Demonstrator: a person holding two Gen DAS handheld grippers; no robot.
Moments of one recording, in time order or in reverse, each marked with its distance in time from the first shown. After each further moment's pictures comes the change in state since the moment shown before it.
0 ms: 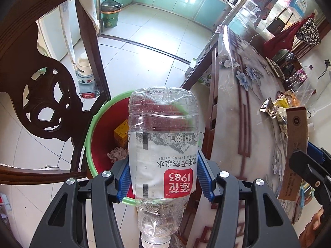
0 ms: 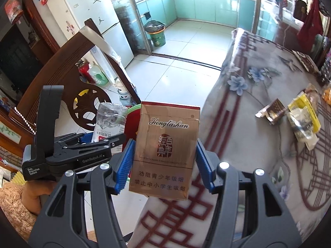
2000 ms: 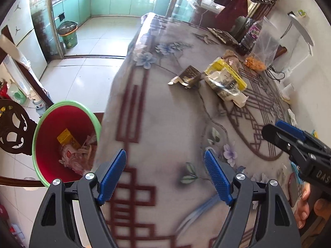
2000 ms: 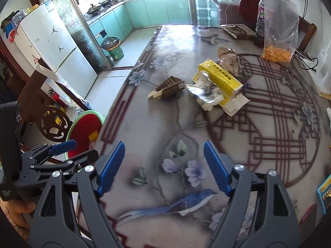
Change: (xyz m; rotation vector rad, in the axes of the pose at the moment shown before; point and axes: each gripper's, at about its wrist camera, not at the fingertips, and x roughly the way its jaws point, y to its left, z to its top) left arm -0.009 -0.223 -0.057 0.253 -0.008 -0.060; right arm -0.091 -0.203 -0.073 0.244 -0.062 -0.136
